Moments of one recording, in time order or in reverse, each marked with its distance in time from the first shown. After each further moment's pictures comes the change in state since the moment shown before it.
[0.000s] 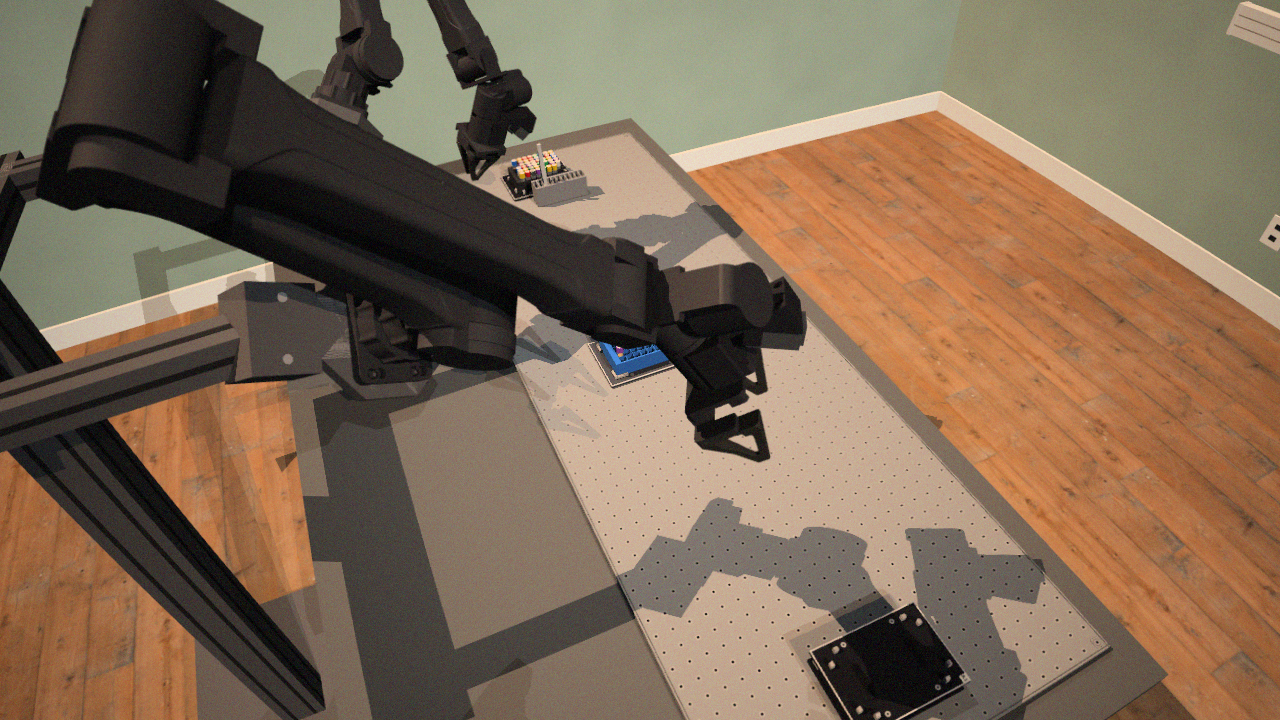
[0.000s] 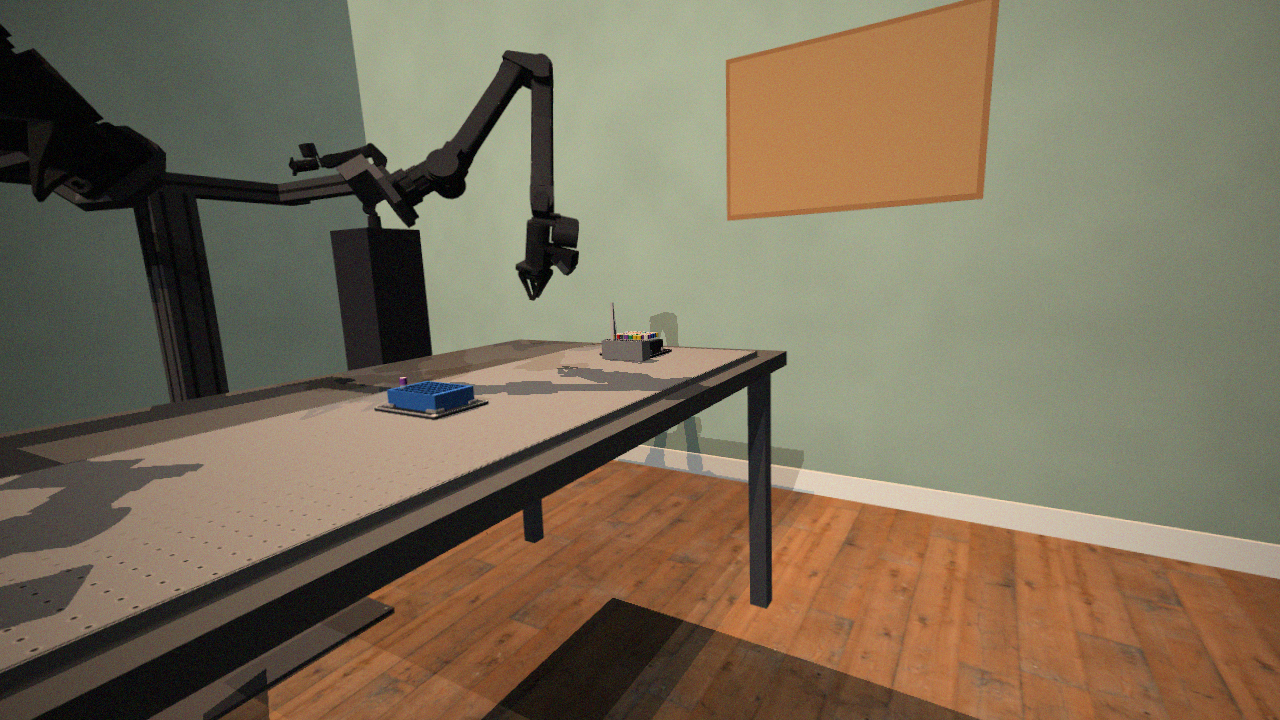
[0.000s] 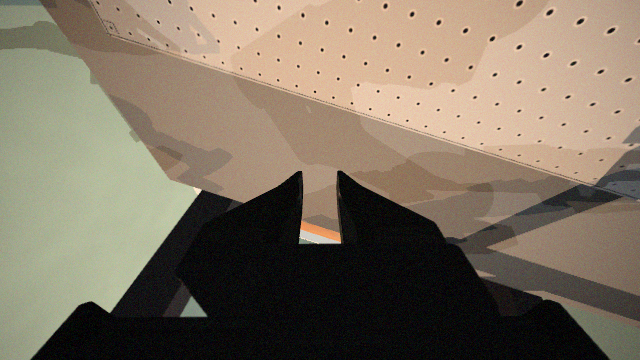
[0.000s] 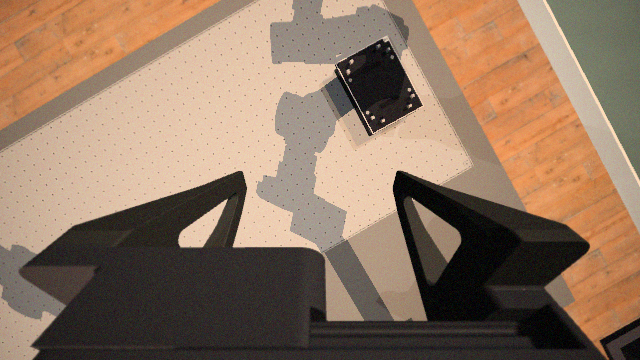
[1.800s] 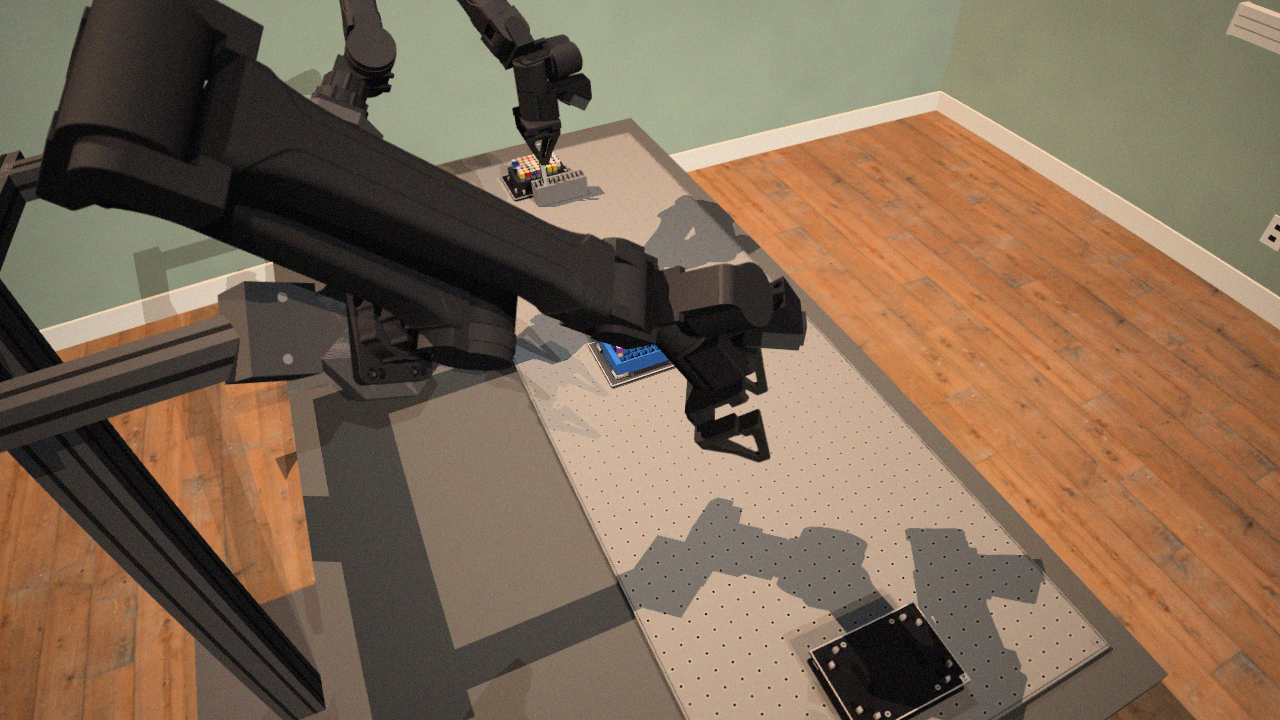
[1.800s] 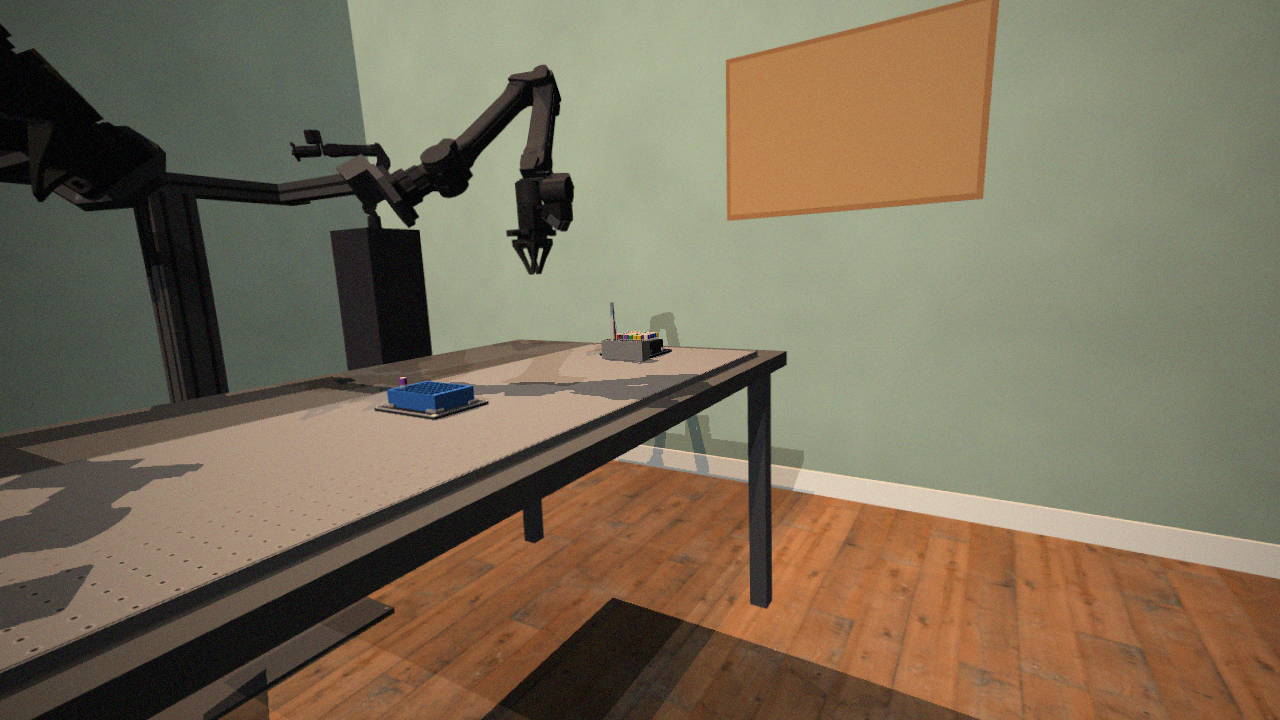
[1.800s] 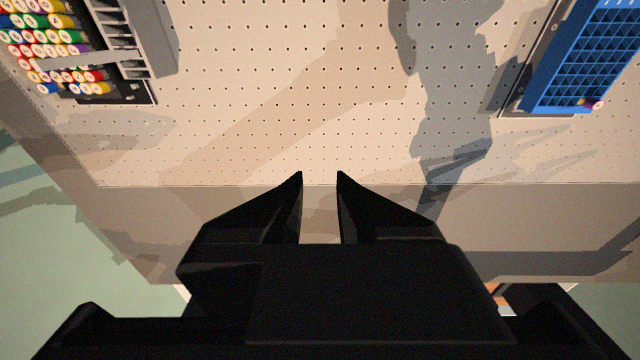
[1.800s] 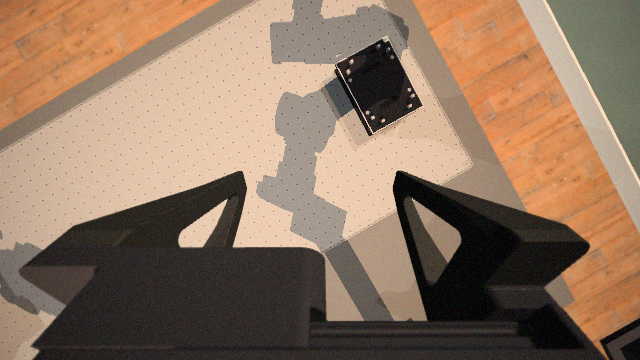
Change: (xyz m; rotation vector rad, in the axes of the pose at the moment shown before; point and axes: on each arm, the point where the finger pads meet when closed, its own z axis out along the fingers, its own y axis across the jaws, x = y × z) left arm -0.061 -0.126 -0.121 0.219 -0.314 0.223; right arm 0.000 0.000 0.000 0.000 0.000 0.000
